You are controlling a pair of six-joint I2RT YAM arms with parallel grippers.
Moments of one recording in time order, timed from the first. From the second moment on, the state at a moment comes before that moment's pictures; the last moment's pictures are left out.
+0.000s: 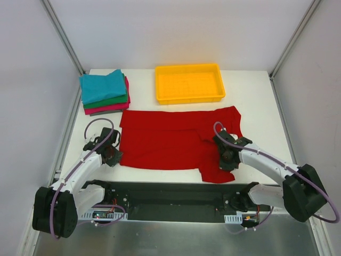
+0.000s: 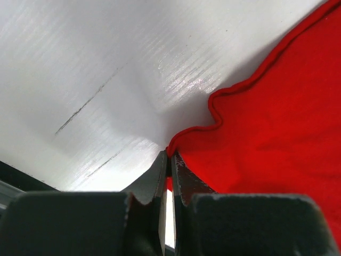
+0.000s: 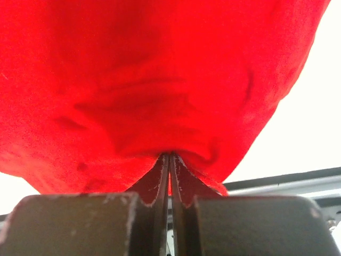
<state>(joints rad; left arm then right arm) -0.20 0.98 0.49 -0.75 -0.19 -1.09 0.64 1.19 0.60 -0.88 0.21 0.69</state>
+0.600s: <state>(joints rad) -0.20 0.99 0.50 -0.73 -0.19 -1.07 0.53 0.97 0.65 -0.93 0.19 0.58</state>
